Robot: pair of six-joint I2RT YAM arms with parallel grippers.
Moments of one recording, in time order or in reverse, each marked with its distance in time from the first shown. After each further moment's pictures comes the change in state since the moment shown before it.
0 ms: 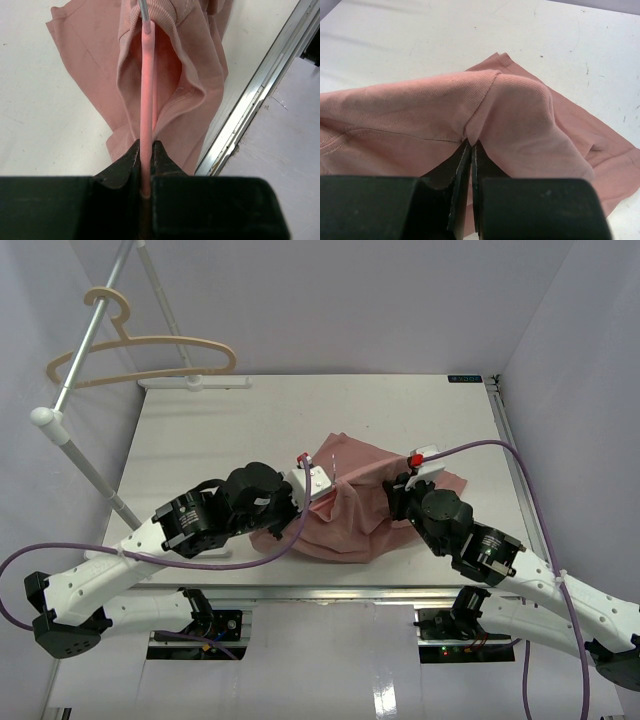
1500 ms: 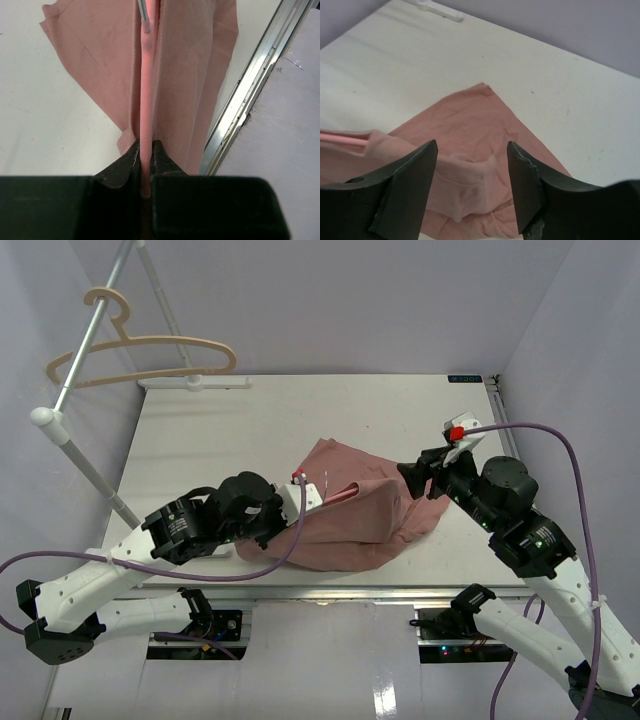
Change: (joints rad) left arm 0.000 -0.070 -0.048 -0.091 0.016 0.093; right arm -0.386 -0.027 0.272 -0.219 -0.505 -0.206
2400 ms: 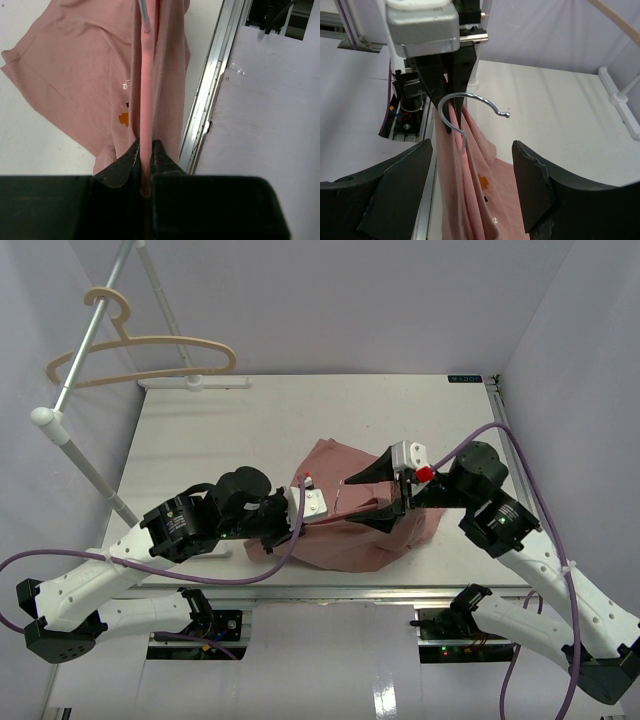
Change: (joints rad) left arm 0.000 0.018 0.042 0.027 0.222 0.029; right arm 0.077 0.139 -0.017 0.330 -0.923 -0.205
